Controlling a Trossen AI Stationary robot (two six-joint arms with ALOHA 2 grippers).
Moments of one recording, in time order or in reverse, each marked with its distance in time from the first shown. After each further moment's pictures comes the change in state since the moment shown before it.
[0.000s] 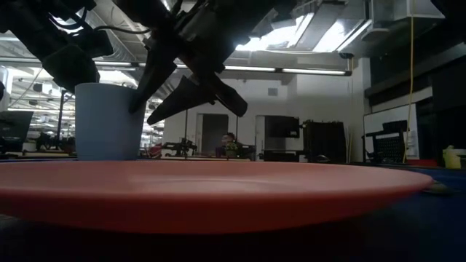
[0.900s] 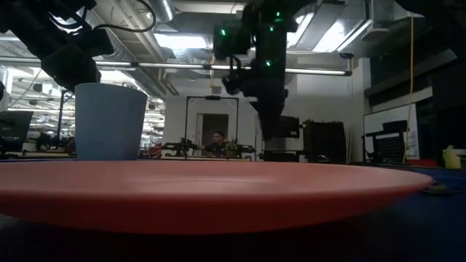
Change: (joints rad) left arm 0.000 0.000 0.000 0.010 0.002 0.046; right arm -0.362 -0.108 0.006 -0.779 -0.047 -0.862
